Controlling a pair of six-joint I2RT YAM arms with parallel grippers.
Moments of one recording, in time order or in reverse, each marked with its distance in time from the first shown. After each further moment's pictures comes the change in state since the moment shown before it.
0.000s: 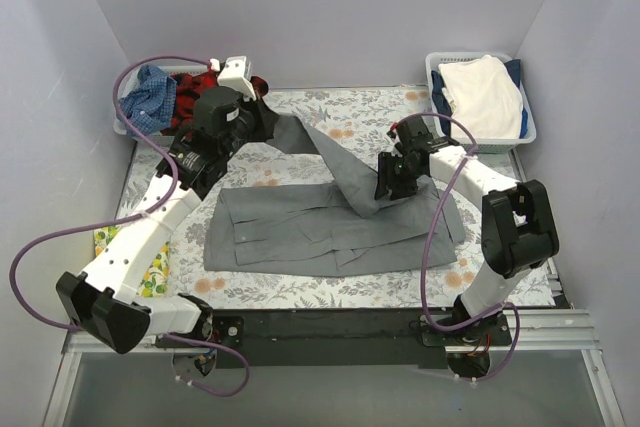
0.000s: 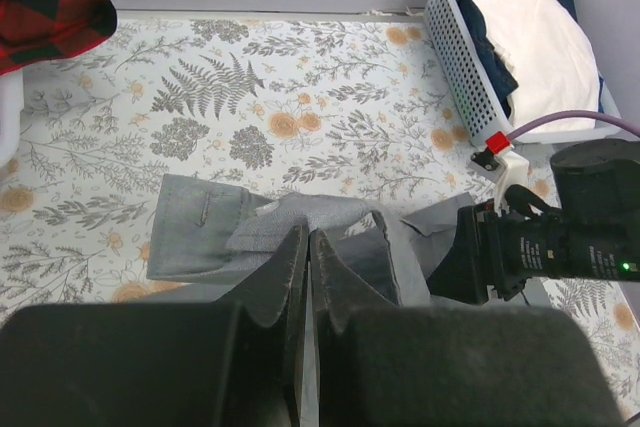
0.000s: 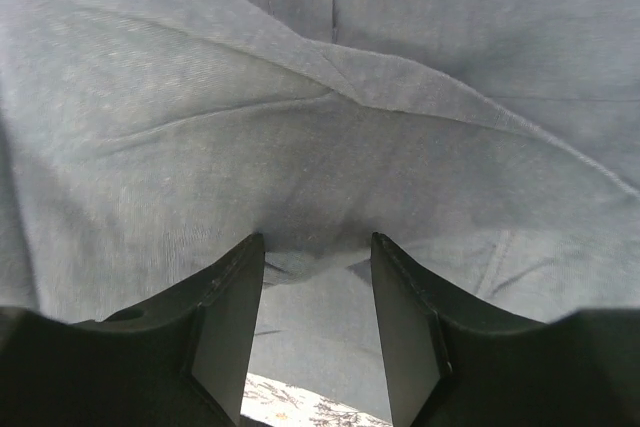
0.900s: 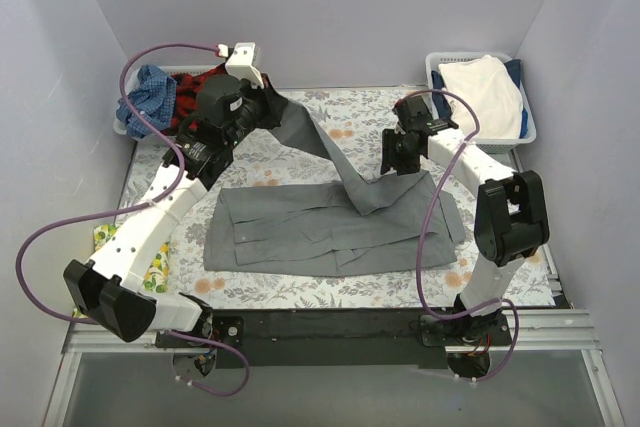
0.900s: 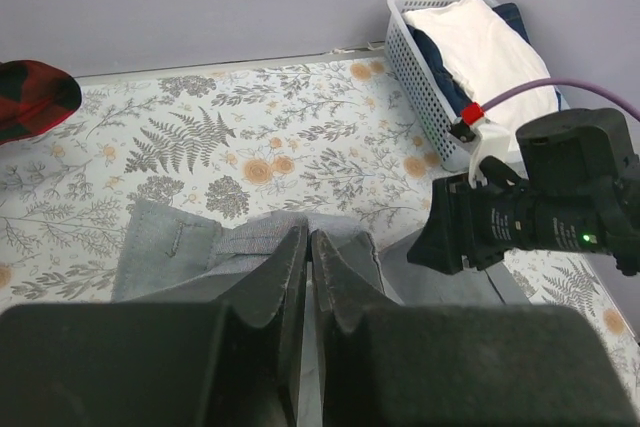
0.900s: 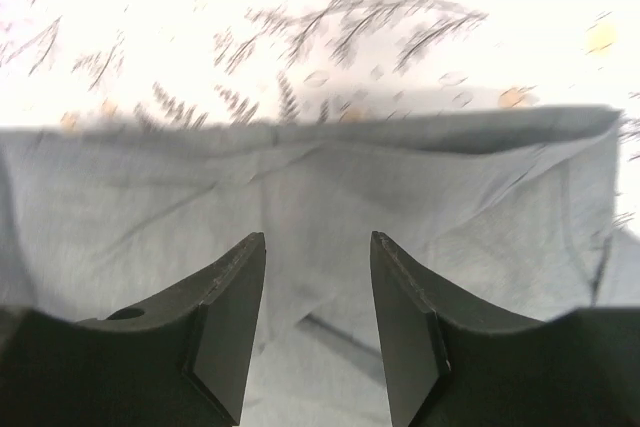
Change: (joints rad) left arm 0.000 0.061 0.055 0.103 0.059 0.058; right arm -0.016 0.091 0.186 -0.029 0.151 -0.001
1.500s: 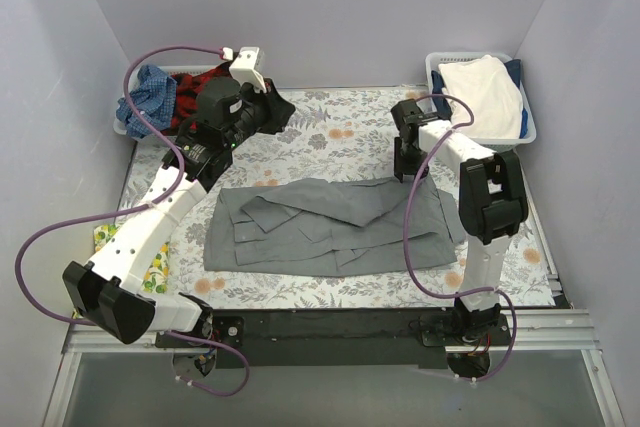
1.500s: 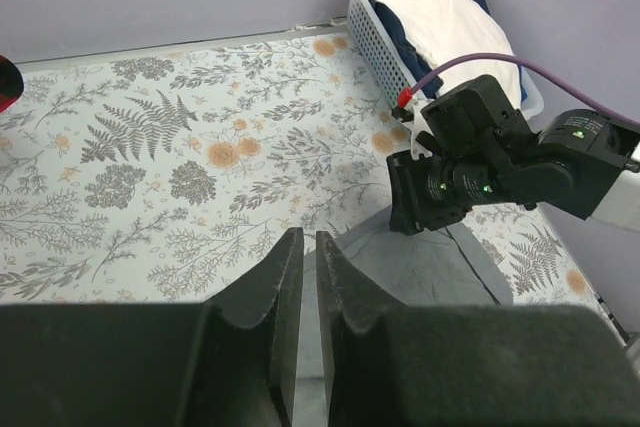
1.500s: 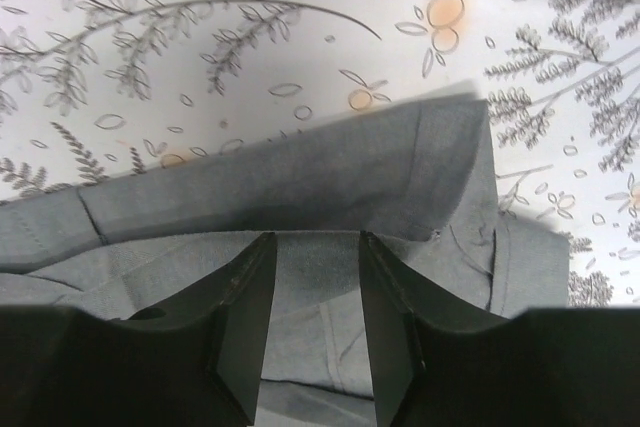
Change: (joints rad) left arm 0.000 -0.012 -0.020 -0.005 0.103 -0.017; right arm -0.034 0.207 0.142 -0.142 0.245 -0.003
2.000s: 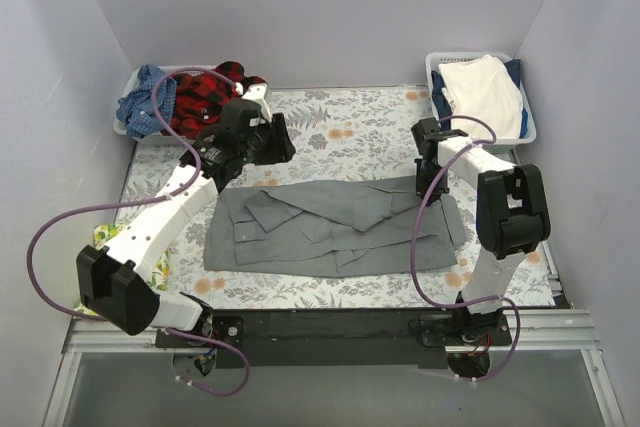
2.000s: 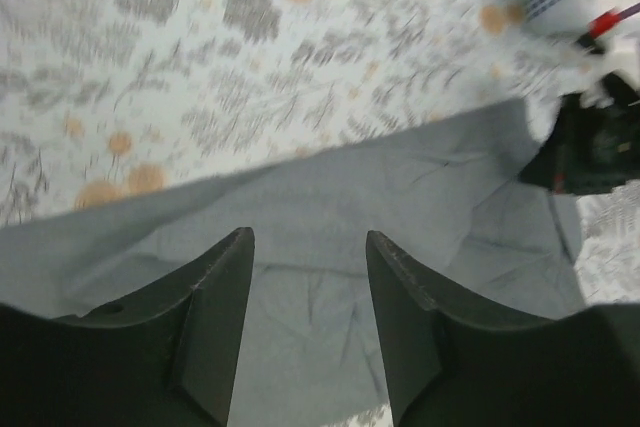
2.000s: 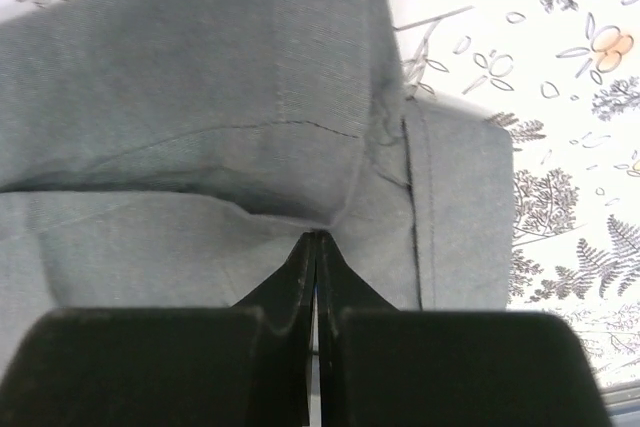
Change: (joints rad) left arm 0.000 0.025 -0.104 -0.168 -0.074 -0.089; right arm -0.069 -0.147 -0.249 -0.022 0.010 -0.001
